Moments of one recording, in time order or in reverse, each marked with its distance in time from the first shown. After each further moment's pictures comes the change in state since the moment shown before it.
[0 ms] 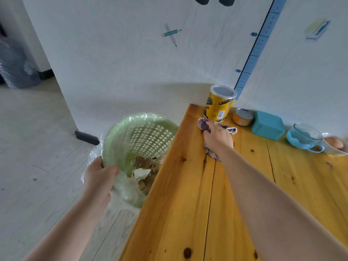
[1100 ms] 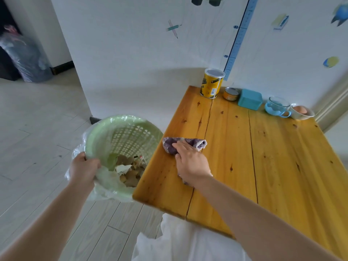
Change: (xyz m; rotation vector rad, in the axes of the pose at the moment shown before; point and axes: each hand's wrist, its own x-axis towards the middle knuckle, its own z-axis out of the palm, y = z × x) left_hand -0.076 -0.030 -0.132 0.155 0.159 0.001; right_hand -0.259 -0.050 -0.013 0.046 -0.179 -0.345
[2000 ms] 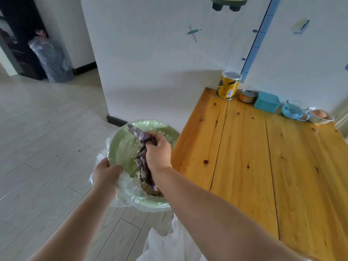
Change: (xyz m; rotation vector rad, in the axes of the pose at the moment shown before) left_hand -0.053 -0.009 -0.023 -0.073 -0.035 -0.074; right_hand 0.004 -0.140 0.032 1.049 0.053 0.304
